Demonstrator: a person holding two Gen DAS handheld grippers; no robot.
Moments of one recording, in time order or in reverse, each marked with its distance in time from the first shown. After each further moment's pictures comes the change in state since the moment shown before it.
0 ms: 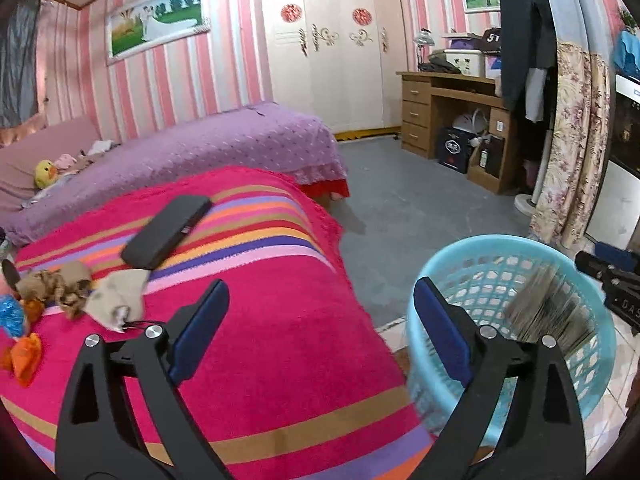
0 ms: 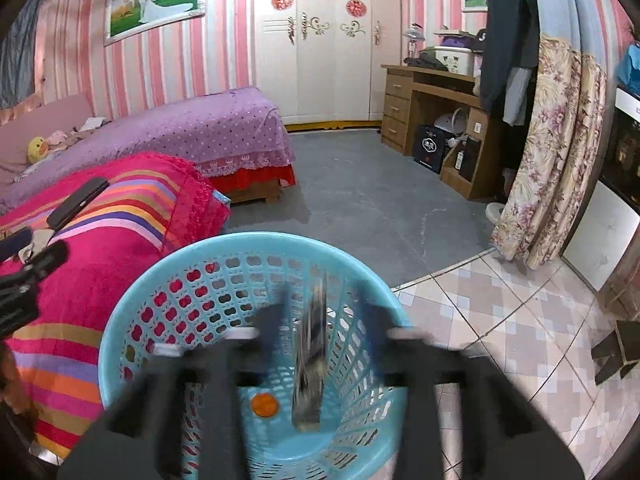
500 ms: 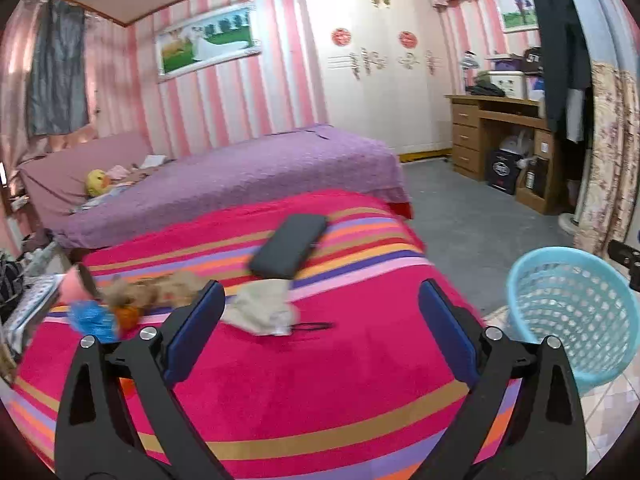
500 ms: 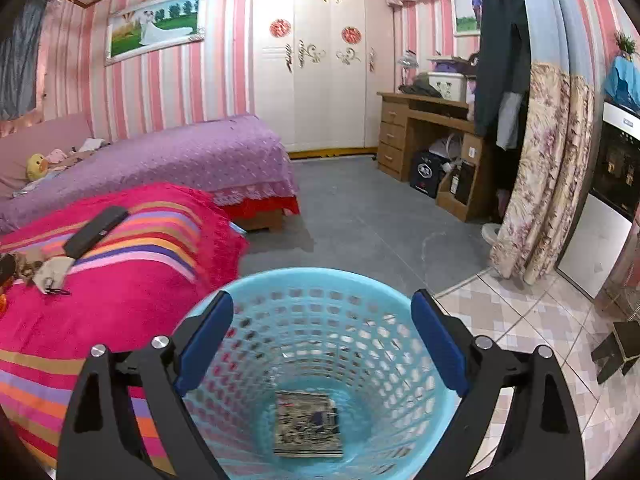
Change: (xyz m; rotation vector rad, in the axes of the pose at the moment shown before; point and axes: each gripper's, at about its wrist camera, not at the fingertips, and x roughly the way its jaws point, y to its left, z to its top) left arm -0.069 0.113 -0.007 -0.028 -0.082 0.187; right arm -0.044 0.058 0.009 0.000 -0.110 -0.012
